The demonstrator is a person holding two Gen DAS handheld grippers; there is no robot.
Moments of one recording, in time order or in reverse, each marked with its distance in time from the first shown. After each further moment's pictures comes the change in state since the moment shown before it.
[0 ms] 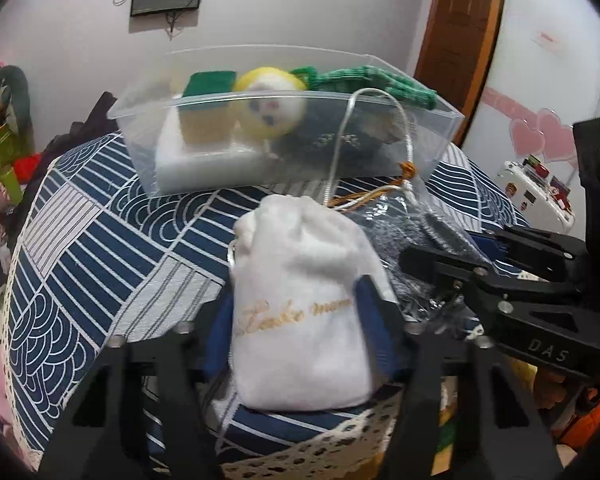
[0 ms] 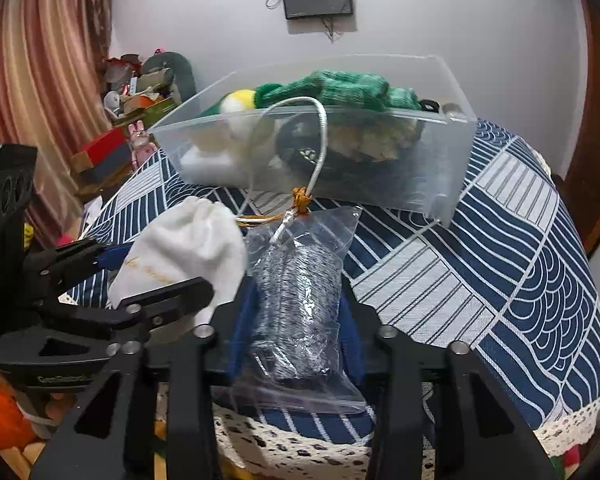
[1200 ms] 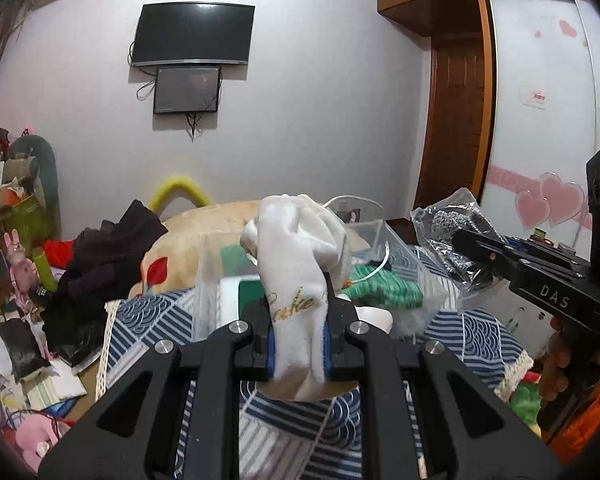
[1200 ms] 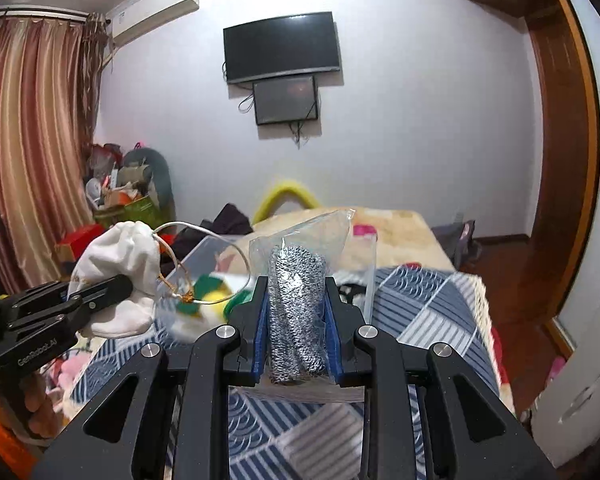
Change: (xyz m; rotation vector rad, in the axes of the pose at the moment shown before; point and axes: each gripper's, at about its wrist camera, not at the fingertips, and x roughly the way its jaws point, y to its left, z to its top) left arm -0.087 0.012 0.097 0.027 -0.351 0.088; right arm -0.080 -0.021 0.072 0.041 -0.361 -0.120
